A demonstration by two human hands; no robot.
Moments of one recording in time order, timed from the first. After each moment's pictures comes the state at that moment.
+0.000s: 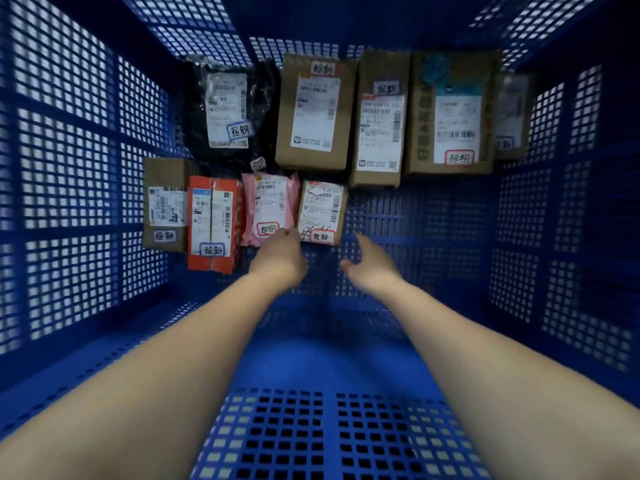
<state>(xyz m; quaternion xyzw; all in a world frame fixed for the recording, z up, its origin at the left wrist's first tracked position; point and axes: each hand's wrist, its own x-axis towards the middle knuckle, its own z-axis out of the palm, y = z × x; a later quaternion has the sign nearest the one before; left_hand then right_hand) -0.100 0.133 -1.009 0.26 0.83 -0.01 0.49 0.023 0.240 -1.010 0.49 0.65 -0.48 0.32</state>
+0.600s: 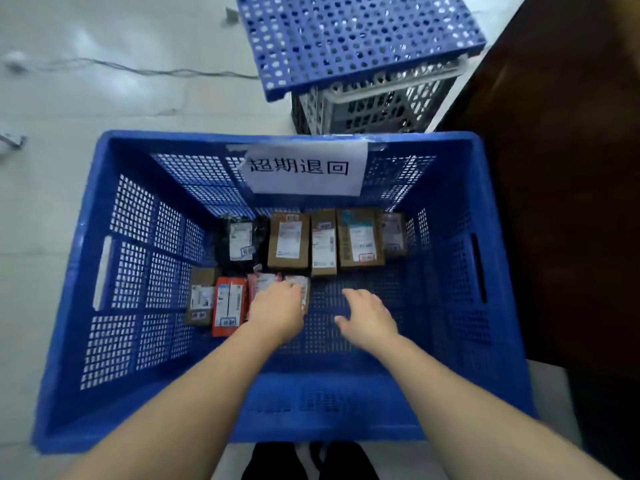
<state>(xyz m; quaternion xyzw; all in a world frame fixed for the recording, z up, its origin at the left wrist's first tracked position) -0.072 0.186 -0.700 0.43 0.84 -0.08 0.34 0.061 0.286 -0.689 0.40 0.81 -0.34 0.28</state>
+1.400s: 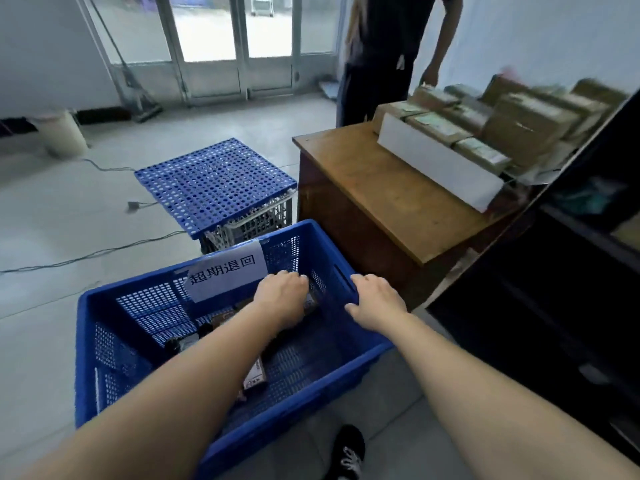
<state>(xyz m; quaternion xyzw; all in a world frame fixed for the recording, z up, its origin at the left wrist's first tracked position) 0.038 0.146 -0.390 0.73 0.68 -0.06 0.06 0.215 0.181 -0.382 0.58 0.80 -0.17 0.07</state>
